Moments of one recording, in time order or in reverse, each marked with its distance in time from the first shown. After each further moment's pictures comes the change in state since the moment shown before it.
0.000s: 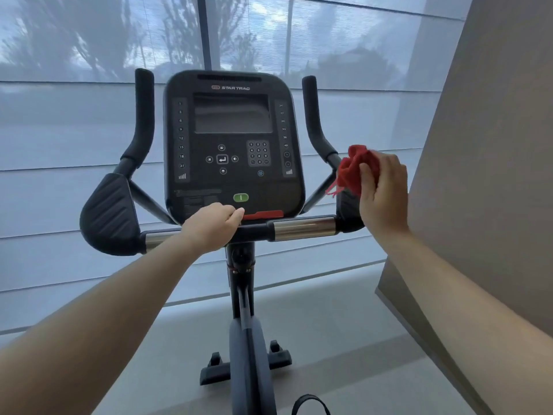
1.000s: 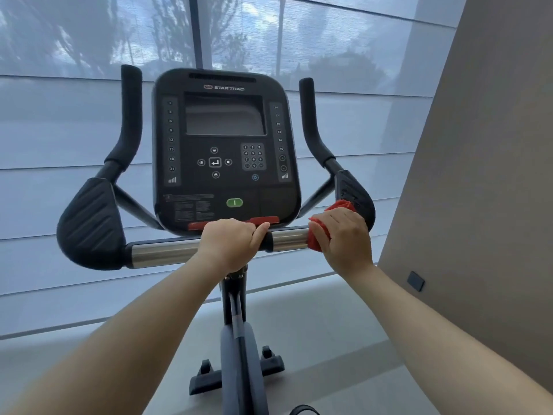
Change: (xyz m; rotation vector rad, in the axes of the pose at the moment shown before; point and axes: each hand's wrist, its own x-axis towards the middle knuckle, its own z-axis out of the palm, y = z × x) left_hand 0.012 0.023 0.037 0.328 0.247 0.195; right_hand -0.055 0.010 0.043 -0.268 -0.349 -0.179
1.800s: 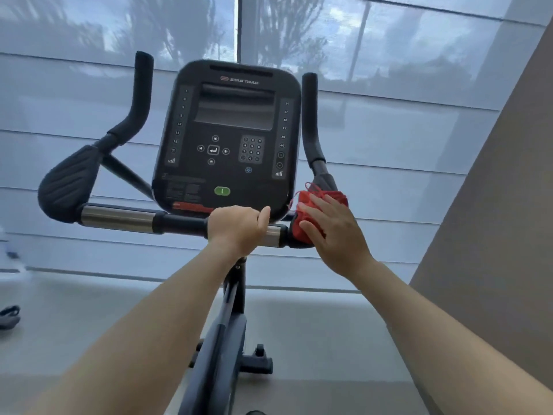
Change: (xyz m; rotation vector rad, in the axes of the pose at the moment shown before) left_hand 0.045 0.121 0.013 0.053 0.007 -0.394; right_hand 0.028 0.113 -0.021 0.248 -0.288 -0.281
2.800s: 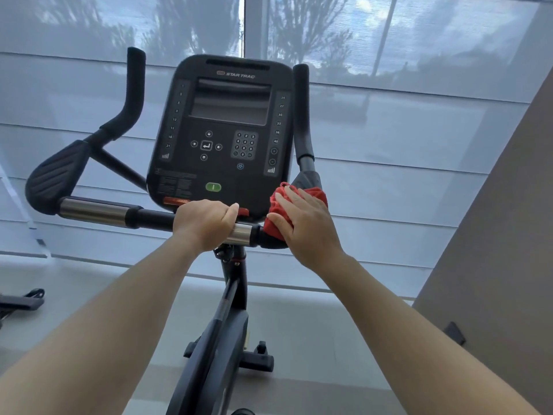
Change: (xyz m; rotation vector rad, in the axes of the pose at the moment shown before) left_hand 0.010 -0.010 0.009 0.088 -0.007 -0.064; right_hand 0.012 0.006 0.003 0.050 -0.018 0.002
